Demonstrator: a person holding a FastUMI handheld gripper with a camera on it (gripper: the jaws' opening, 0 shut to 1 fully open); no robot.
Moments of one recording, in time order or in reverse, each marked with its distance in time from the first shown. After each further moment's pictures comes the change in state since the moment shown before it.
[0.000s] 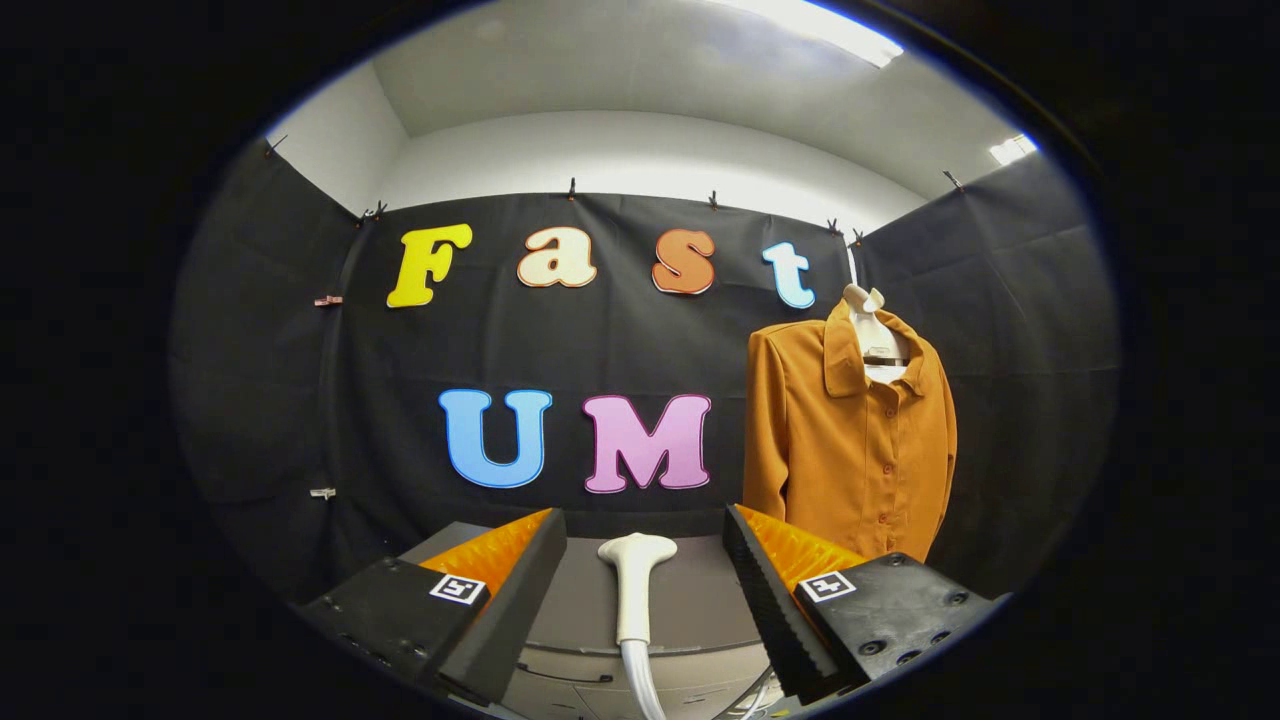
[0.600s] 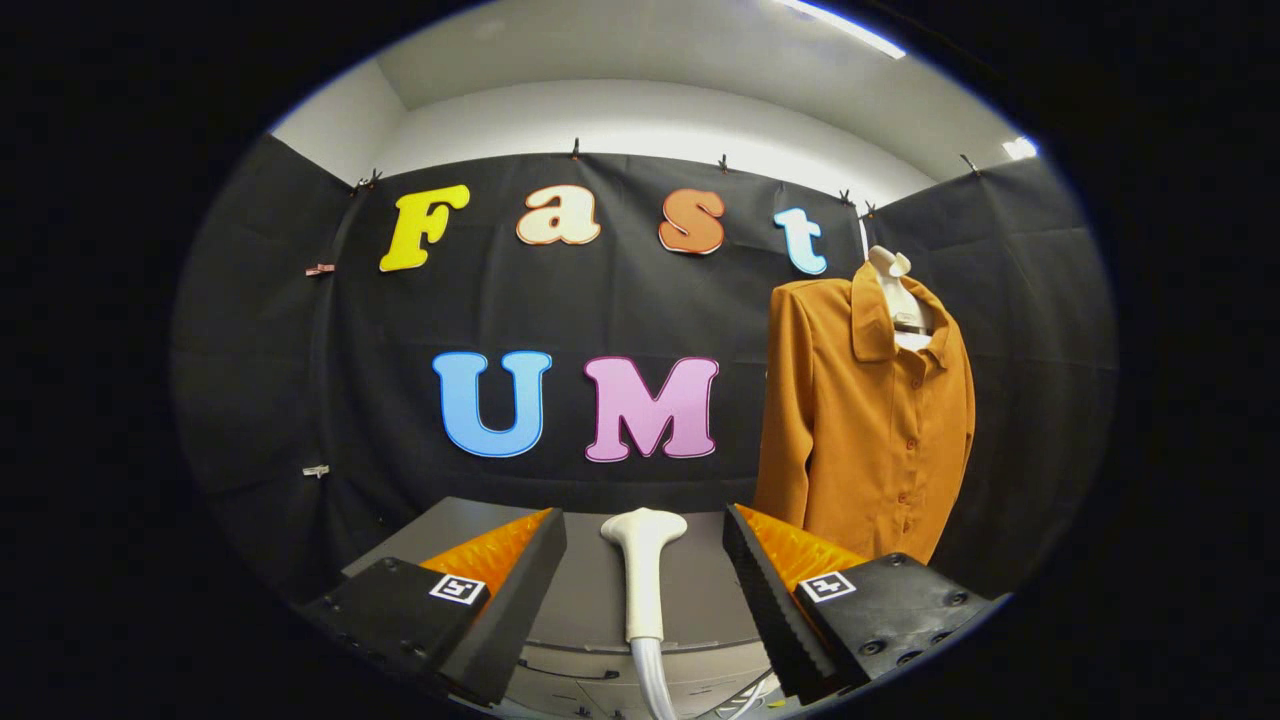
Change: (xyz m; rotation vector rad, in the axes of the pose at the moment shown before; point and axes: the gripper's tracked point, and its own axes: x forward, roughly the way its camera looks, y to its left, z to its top) arm 0.048 0.014 -0.047 -0.015 0.135 -0.001
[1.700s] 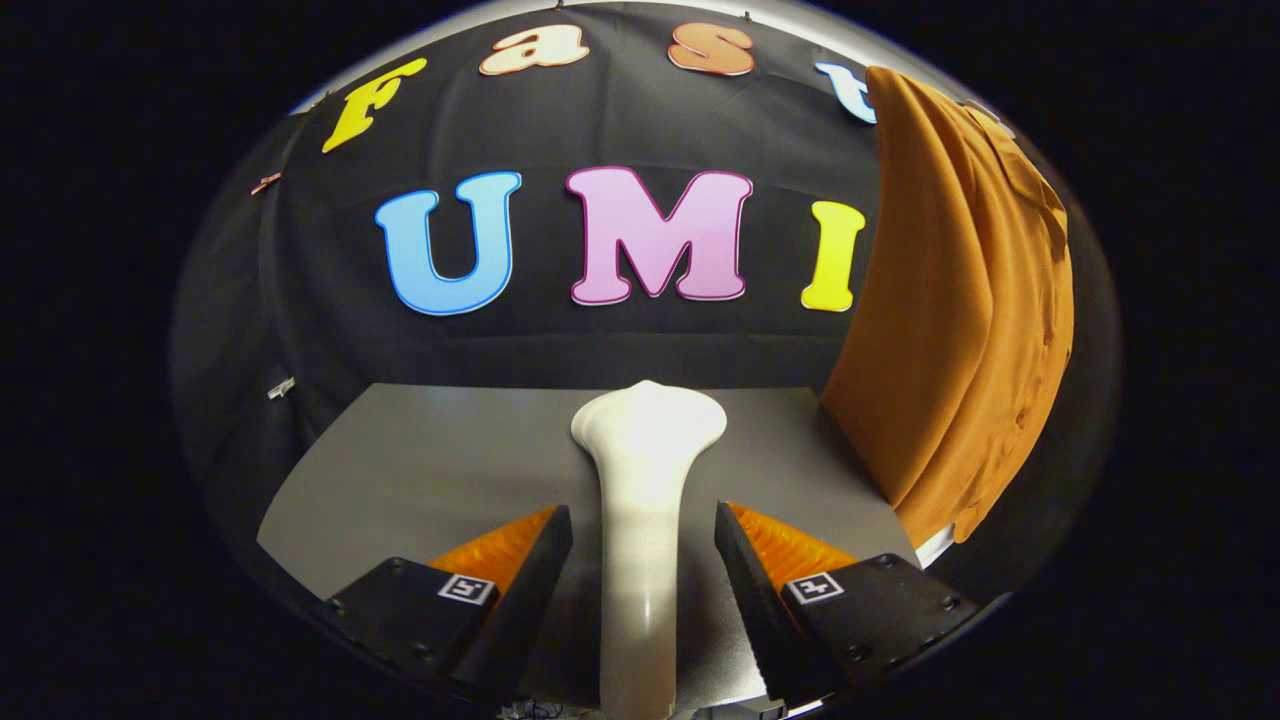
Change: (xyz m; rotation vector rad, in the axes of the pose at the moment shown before) arm 0.149 0.000 -0.162 -0.011 0.506 0.018
